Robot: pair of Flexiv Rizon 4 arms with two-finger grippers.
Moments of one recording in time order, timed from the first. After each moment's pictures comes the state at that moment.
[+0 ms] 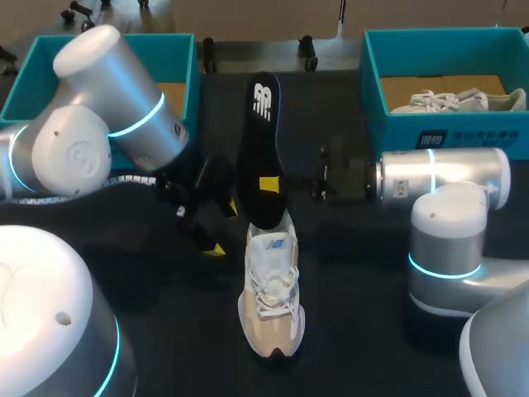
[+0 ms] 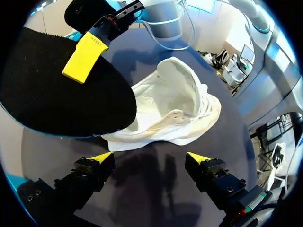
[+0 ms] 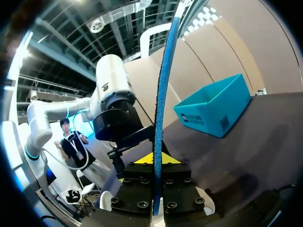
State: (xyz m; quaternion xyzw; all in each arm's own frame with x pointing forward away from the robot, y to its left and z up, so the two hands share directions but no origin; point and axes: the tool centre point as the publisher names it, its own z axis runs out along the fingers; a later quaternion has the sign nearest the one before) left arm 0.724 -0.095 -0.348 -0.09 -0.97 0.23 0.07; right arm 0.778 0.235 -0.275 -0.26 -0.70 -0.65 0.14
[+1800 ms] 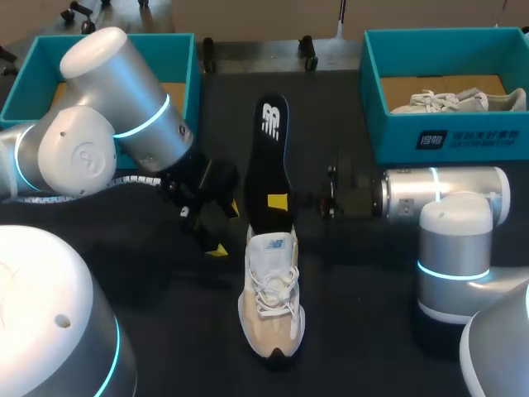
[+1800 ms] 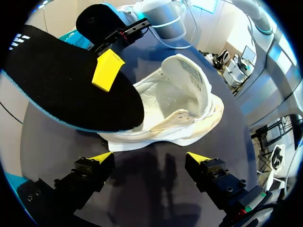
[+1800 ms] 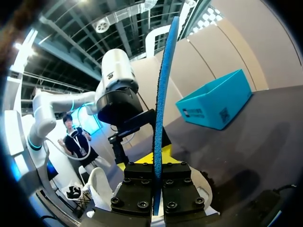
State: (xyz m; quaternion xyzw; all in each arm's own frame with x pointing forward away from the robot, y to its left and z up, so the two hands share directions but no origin) left arm 0.727 -0.098 -0.353 -0.08 -0.97 0.22 0.07; right arm 0.766 0.222 -0.309 -0.24 -0.70 -0.66 0.15
